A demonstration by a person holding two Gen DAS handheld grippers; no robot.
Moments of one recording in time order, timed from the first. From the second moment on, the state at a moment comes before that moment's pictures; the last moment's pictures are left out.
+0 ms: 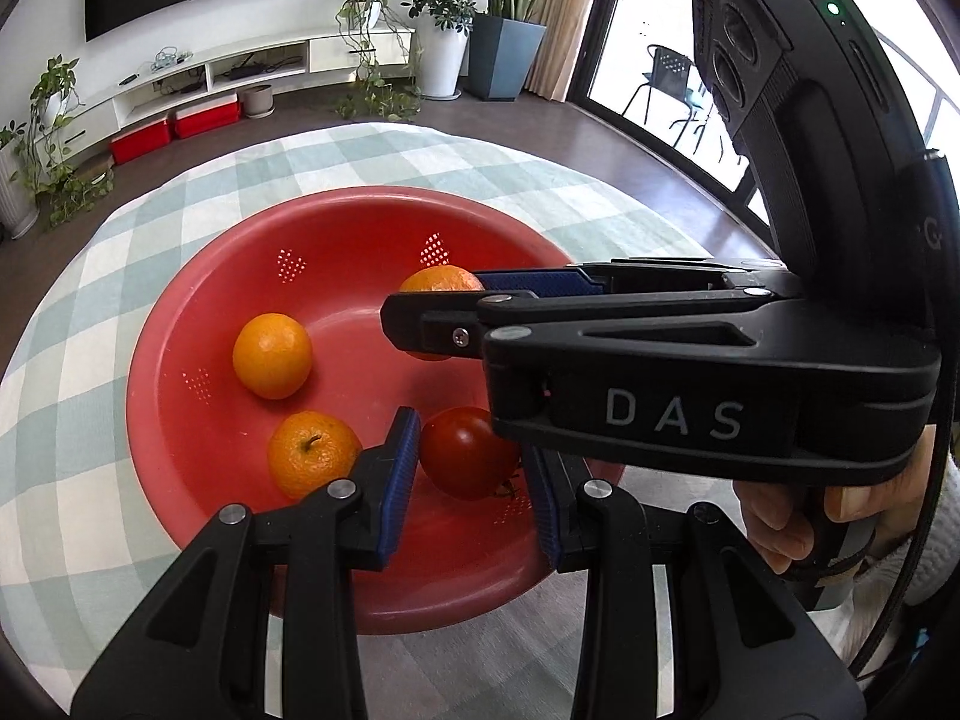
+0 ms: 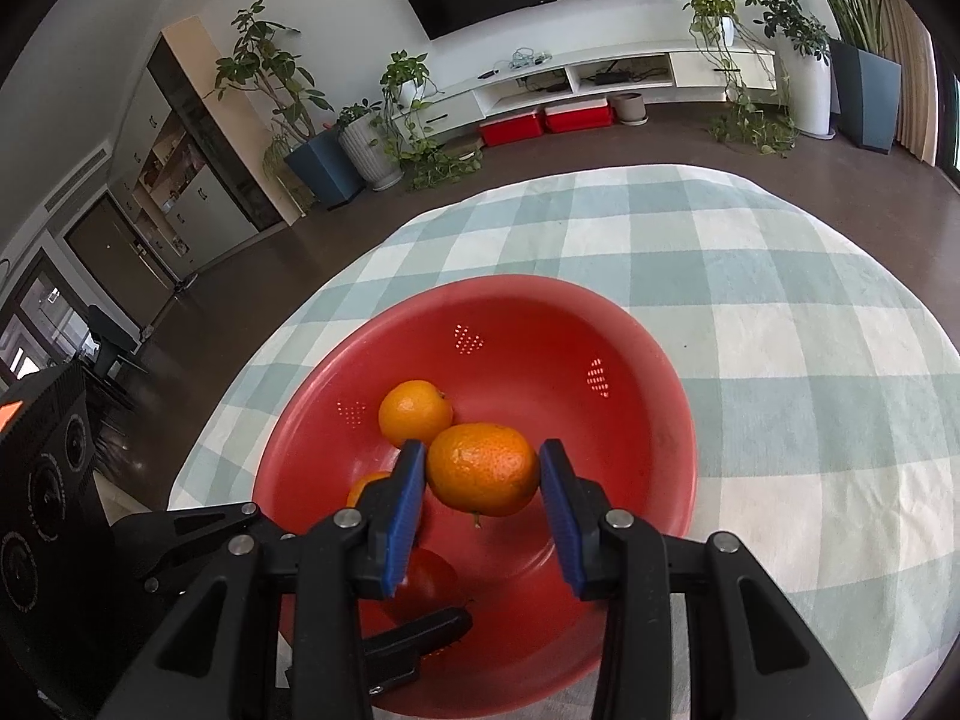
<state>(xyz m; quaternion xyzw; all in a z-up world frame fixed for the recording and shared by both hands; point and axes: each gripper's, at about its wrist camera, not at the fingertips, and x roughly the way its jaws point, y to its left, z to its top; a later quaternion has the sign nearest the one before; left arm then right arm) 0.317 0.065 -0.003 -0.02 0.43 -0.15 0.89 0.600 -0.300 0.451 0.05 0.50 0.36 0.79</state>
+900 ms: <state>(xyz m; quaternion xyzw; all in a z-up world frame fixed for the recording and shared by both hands) 0.323 0.072 -0.004 -0.03 0.42 -0.15 0.90 0.595 -0.299 0.456 0.03 0.49 0.35 0.80</state>
